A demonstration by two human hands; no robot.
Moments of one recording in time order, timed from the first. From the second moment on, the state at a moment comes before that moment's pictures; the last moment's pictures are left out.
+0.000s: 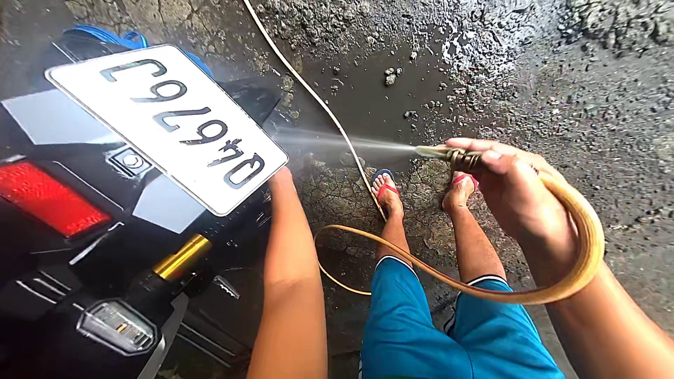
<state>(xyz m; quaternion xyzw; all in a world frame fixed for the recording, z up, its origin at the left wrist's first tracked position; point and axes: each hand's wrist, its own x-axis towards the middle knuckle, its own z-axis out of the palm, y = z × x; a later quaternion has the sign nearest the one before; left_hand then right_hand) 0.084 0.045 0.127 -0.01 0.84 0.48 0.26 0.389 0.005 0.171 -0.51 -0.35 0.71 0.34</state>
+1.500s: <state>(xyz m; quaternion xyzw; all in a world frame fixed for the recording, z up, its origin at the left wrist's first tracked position) -0.008 -0.118 0.140 -0.11 0.74 0.60 0.29 0.345 -0.038 0.270 -0.42 -0.54 0.68 0.24</state>
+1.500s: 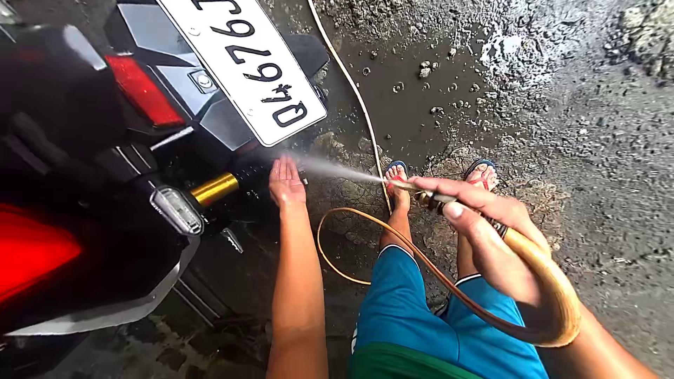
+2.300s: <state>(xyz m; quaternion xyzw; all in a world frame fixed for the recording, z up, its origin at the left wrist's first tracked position) -0.149 -0.204 0.230 -0.03 0.80 0.60 0.07 0.250 -0.058 0.298 -0.29 -0.47 0.78 0.28</state>
